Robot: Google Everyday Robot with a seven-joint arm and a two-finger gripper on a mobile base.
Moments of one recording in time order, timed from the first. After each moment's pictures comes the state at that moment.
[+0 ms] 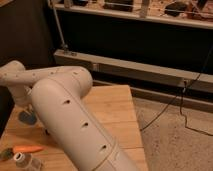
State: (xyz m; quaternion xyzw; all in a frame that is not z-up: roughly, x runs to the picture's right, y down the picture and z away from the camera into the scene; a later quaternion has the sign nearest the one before) arm -0.383 0.089 0.776 -0.38 0.16 0.33 0.85
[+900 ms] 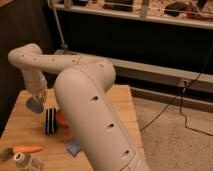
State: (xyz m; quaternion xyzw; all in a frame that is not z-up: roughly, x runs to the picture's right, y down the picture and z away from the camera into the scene) arm -0.344 0.053 0.756 -0.39 0.14 0.38 0.83
